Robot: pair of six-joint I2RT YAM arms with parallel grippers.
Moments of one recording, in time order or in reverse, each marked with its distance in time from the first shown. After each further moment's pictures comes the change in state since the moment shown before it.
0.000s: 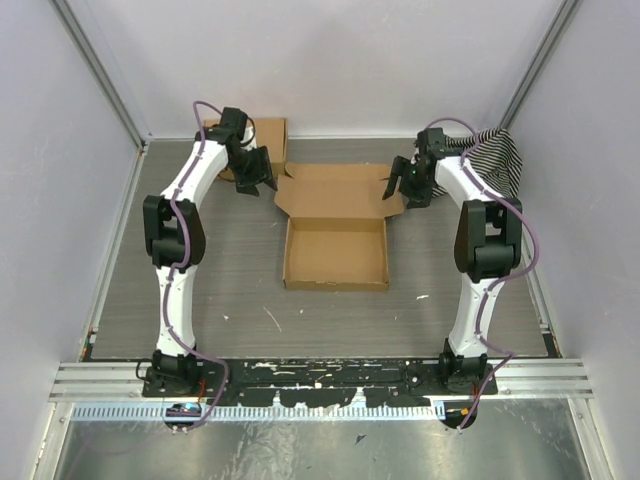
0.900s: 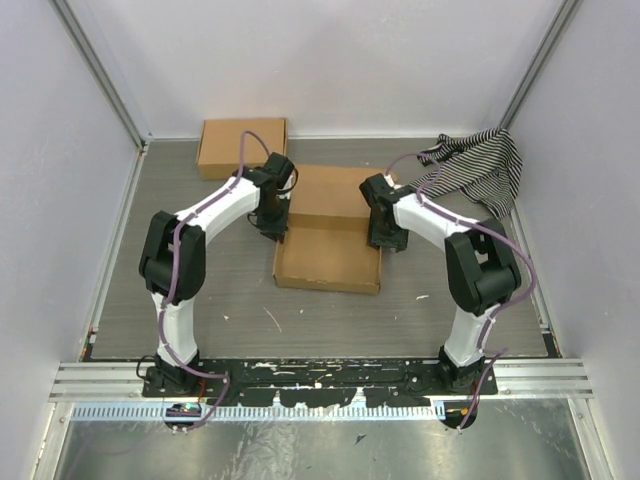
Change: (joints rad) left arm -0.284 -0.281 -0.529 0.090 -0.260 0.053; right arm 0.362 -0.193 -0.390 -0.058 0.510 0.232
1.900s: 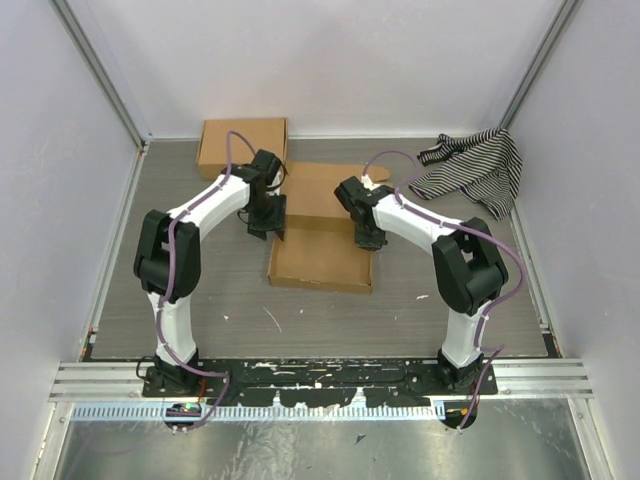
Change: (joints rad) left arm 0.068 -0.034 -0.019 0.010 0.057 -0.032; right arm 0.132 0.011 0.095 -0.083 0.063 0.050
